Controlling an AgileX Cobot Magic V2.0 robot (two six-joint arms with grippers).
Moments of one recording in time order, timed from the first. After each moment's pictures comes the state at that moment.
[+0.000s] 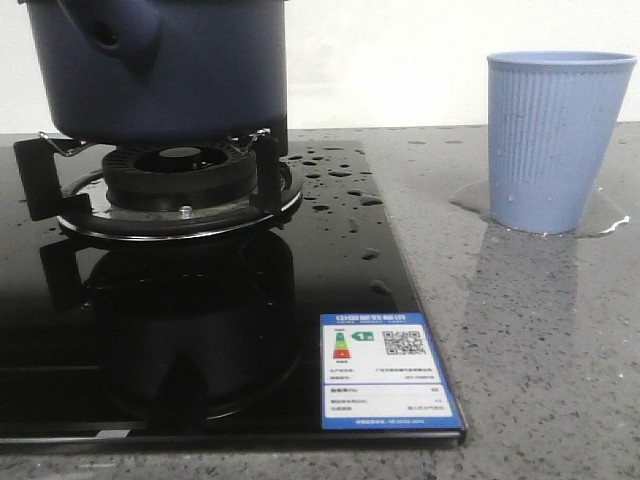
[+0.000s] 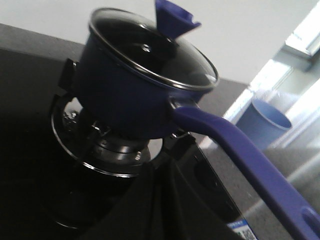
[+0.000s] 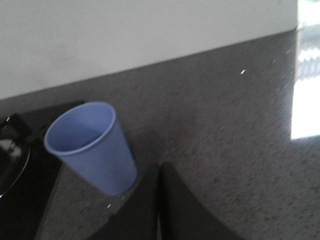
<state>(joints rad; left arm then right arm) -0.02 0.39 -0.50 -0.89 0.70 0.50 0.13 0.37 -0.57 -0.07 0.59 0.34</state>
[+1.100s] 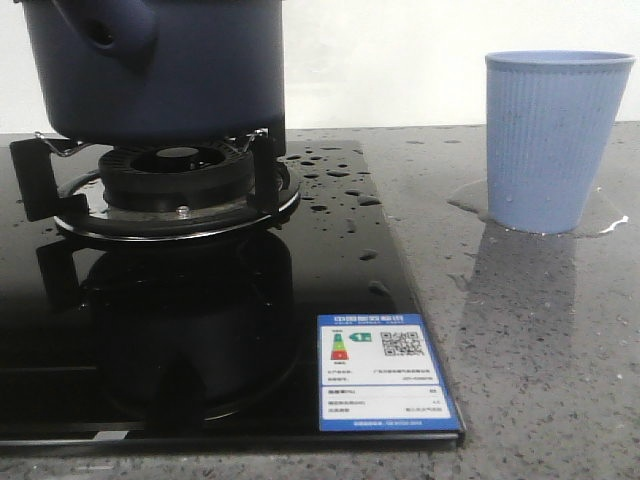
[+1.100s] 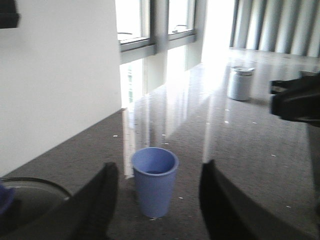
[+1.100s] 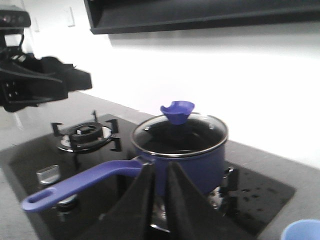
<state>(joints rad) -0.11 0.89 -0.88 -1.45 0.97 1.42 0.57 0.49 -0.67 0.80 0.28 -0.73</state>
